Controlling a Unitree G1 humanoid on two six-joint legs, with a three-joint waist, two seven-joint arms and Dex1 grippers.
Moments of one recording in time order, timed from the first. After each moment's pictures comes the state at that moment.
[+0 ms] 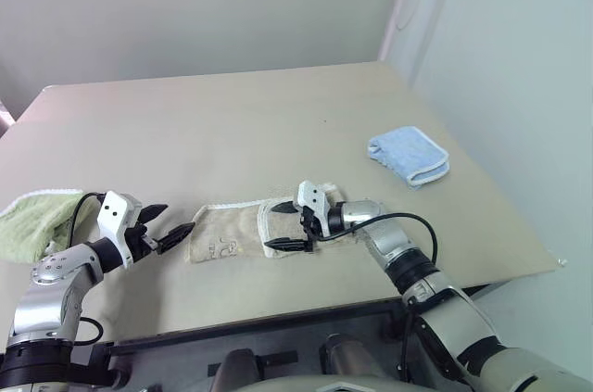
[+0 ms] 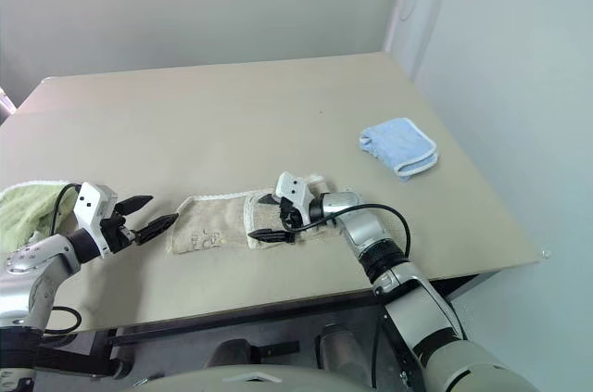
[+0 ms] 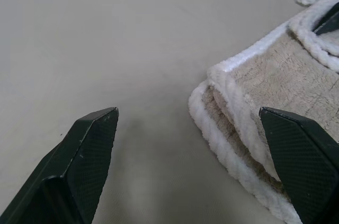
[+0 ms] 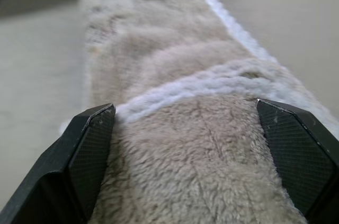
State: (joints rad) left arm 0.00 0.67 0.26 0.13 -0.41 0.25 -0.89; right arm -0.62 -0.15 0.35 0.69 0.07 0.00 1.03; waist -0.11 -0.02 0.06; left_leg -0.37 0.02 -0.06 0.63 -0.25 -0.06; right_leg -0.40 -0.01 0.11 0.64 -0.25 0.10
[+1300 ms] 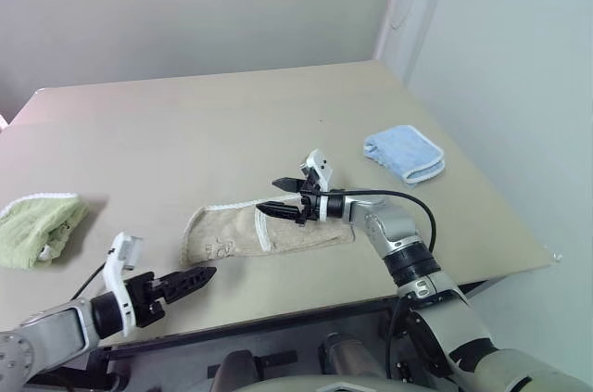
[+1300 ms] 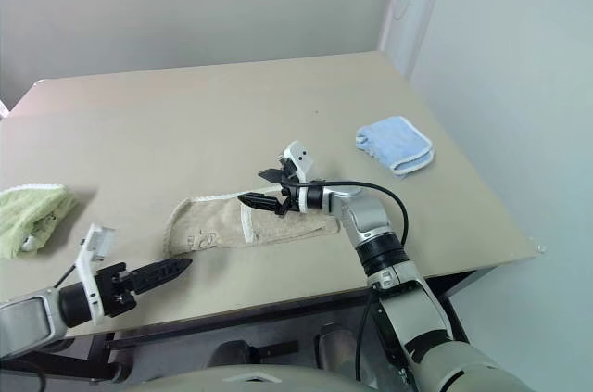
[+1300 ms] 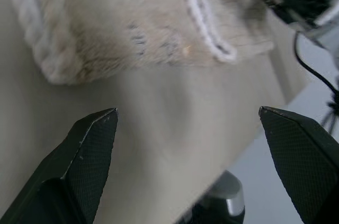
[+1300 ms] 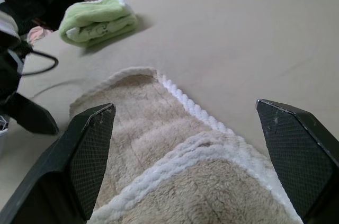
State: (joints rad) left arm 0.28 0.59 0.51 -0.37 -1.35 1.25 -0.25; right arm -0.61 -0.10 0.18 0.45 0.27 0.41 0.93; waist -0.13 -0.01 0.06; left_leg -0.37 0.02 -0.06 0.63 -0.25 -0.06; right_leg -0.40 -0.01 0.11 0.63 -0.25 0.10
